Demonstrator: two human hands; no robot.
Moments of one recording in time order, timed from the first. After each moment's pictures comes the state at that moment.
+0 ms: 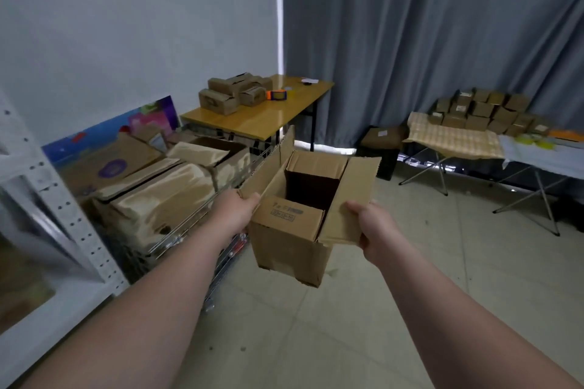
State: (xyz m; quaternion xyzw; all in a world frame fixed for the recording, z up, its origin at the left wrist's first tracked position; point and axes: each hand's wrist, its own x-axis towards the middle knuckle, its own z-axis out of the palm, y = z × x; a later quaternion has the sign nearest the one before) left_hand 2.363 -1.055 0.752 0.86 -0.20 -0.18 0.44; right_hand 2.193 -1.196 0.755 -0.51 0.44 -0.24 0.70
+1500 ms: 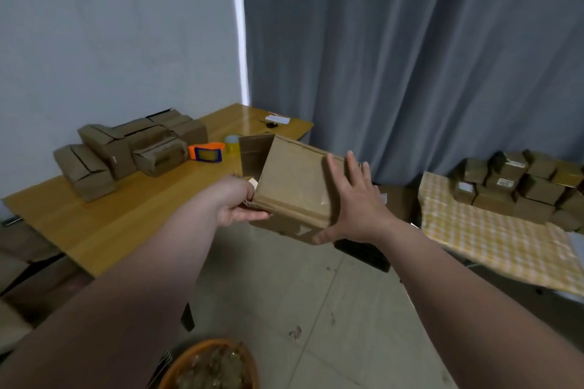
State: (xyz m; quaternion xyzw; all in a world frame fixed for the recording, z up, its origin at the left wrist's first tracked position) left_hand 2.737 -1.822 0.807 0.70 -0.04 -0.38 0.60; right_hand 2.592 -1.974 0.787 -0.96 0.23 -0.05 0.15
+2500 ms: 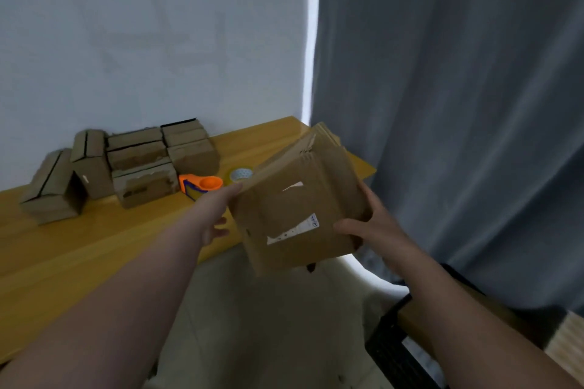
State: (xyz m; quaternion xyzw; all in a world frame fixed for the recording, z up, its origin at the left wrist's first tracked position) left_hand 3.015 -2.155 0.743 0.73 0.14 -0.19 0.64; right_hand 2.909 -2.410 0.731 -0.76 0.12 -0.03 0.64
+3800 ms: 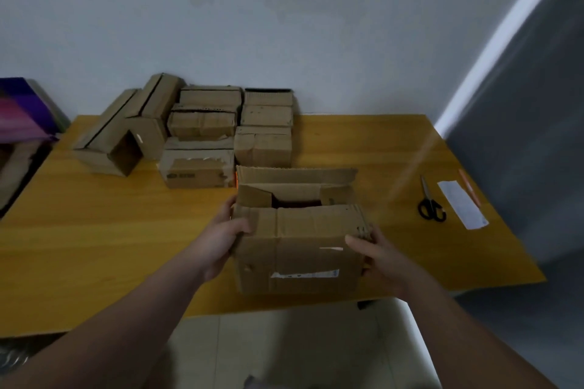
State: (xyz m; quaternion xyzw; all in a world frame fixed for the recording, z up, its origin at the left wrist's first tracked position) left_hand 3.216 -2.113 0.646 0.61 0.22 -0.12 0.75; right_hand 3.276 -2.387 0.609 -0.69 0.10 0.35 0.62
